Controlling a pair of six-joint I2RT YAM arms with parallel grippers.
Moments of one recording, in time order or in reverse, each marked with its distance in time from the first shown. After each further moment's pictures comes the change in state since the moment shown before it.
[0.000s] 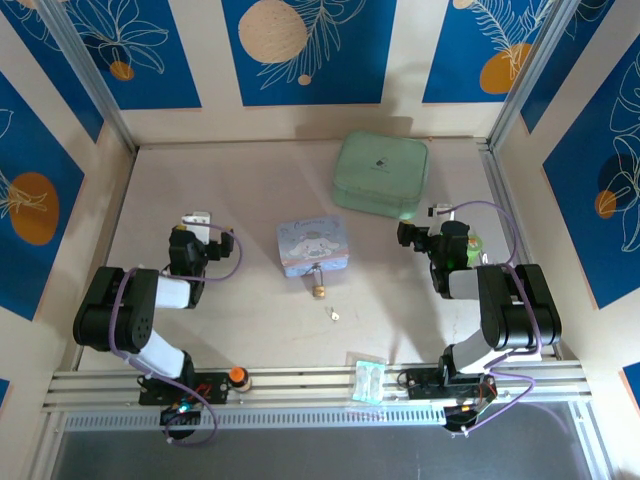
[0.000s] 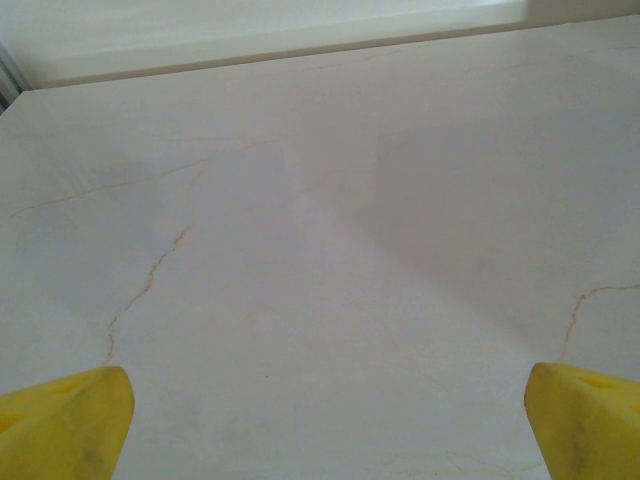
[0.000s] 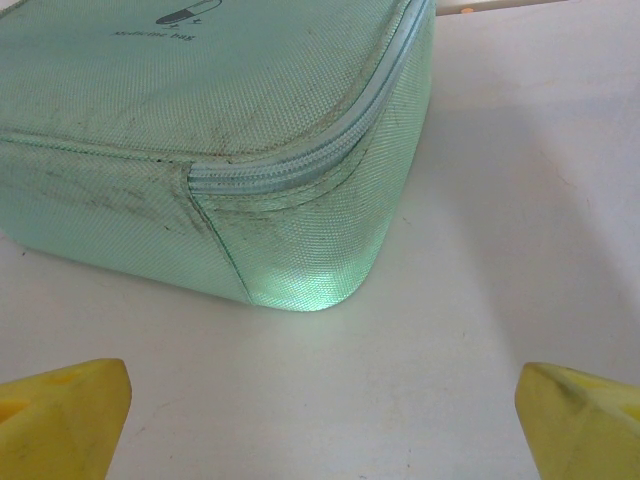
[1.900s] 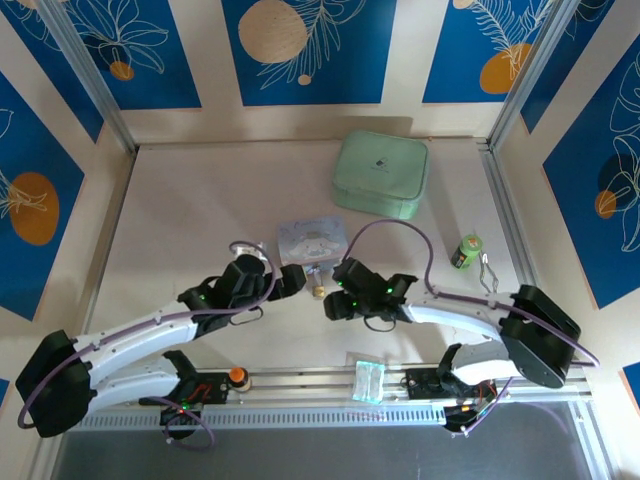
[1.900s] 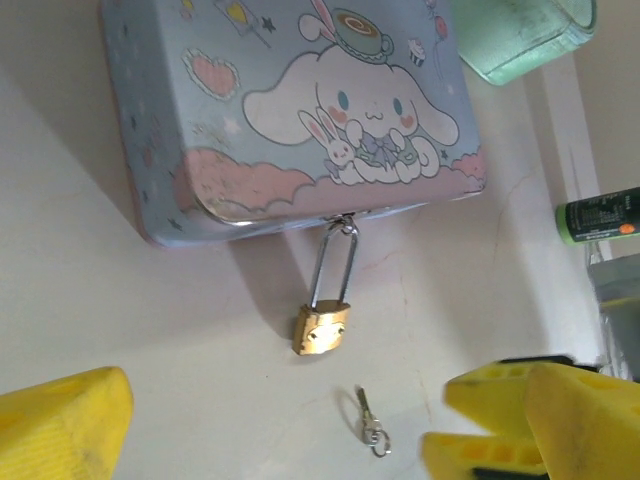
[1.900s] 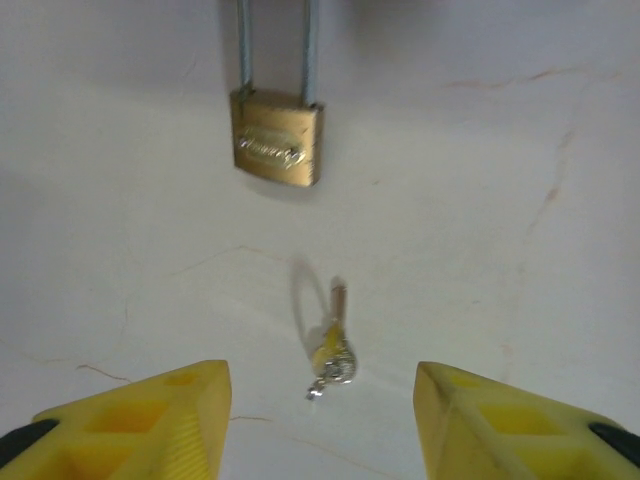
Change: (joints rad) left arm -0.780 -0.518 0.153 -0.959 -0.022 -1.048; right arm 0.973 -0.185 0.284 -1.119 0.112 0.608
